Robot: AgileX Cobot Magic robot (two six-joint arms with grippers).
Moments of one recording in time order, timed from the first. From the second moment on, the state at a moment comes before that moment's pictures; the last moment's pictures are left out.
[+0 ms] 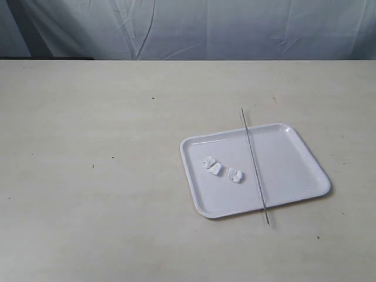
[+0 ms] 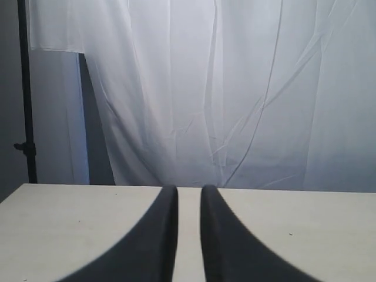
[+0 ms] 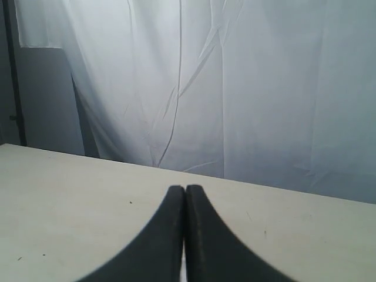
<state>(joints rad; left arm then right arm) -0.08 0.01 -0.30 0.18 0.33 -0.21 0.05 0.11 -0.39 0.79 0.49 -0.67</state>
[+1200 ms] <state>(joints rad) -0.08 0.00 -0.08 0.16 0.40 -0.21 0.05 0.01 -0.24 0.09 0.28 -0.57</state>
